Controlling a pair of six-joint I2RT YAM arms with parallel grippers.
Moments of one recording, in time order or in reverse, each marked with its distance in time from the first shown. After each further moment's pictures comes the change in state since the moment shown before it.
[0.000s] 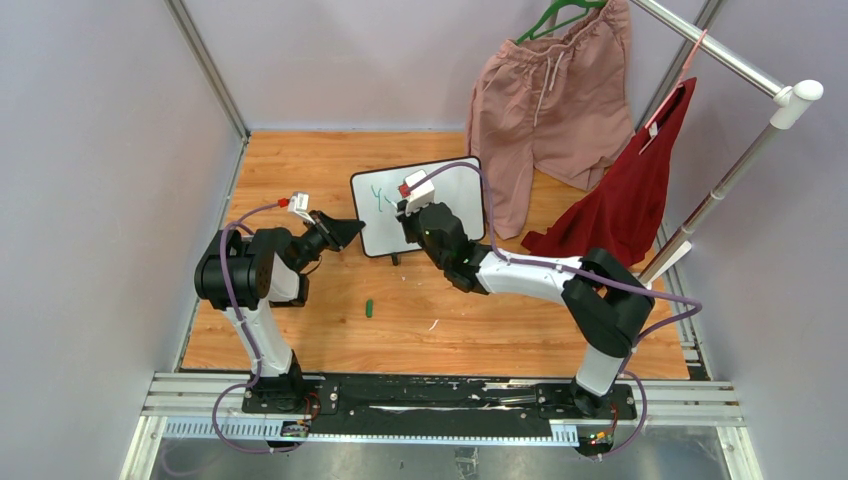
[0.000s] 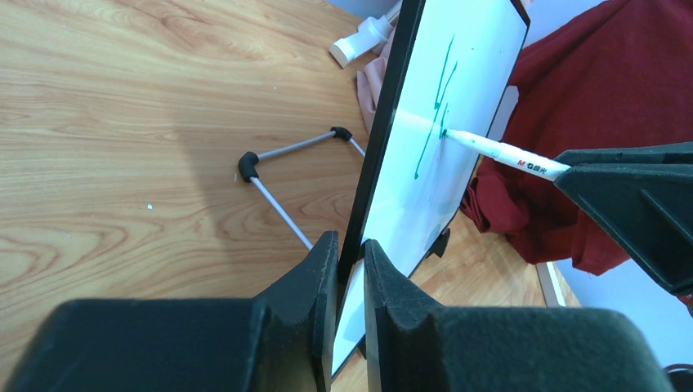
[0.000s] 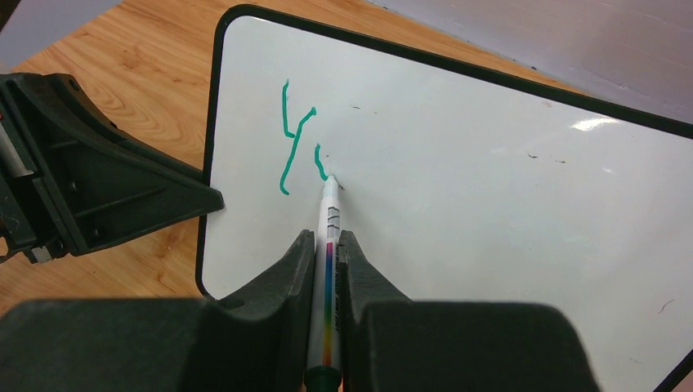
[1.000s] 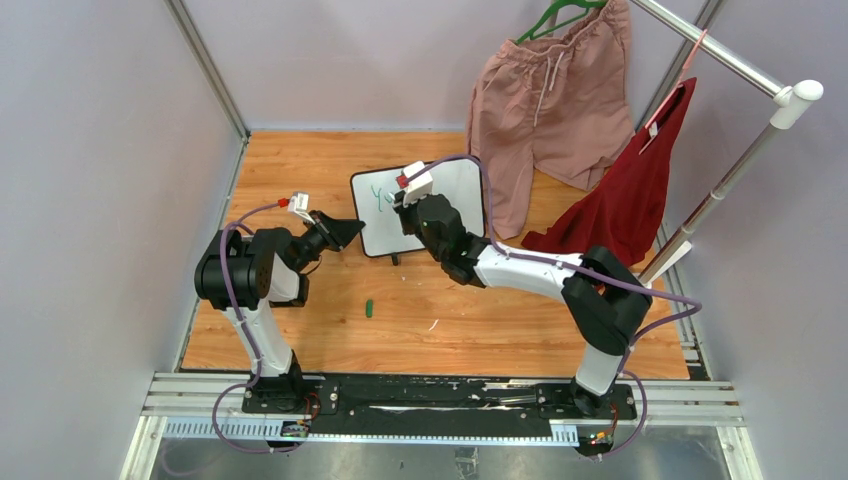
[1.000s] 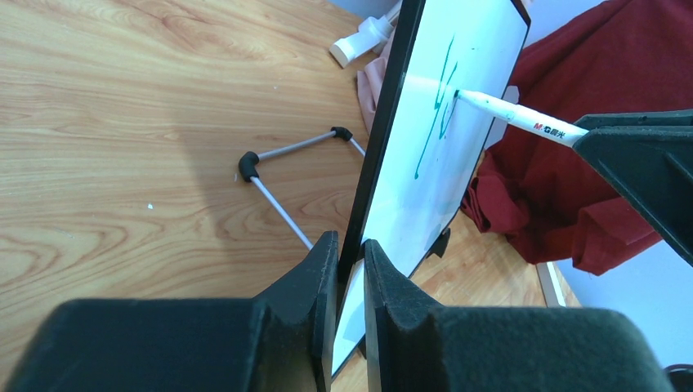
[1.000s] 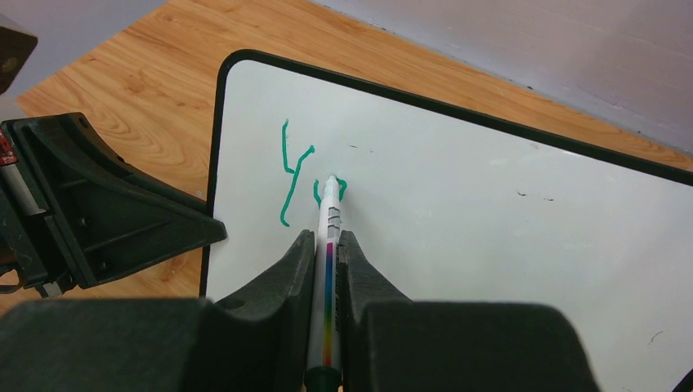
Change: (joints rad) left arm 0.000 0.000 0.000 0.000 0.000 0.000; right arm -0.013 0.015 0.066 -0.027 -0.011 -0.001
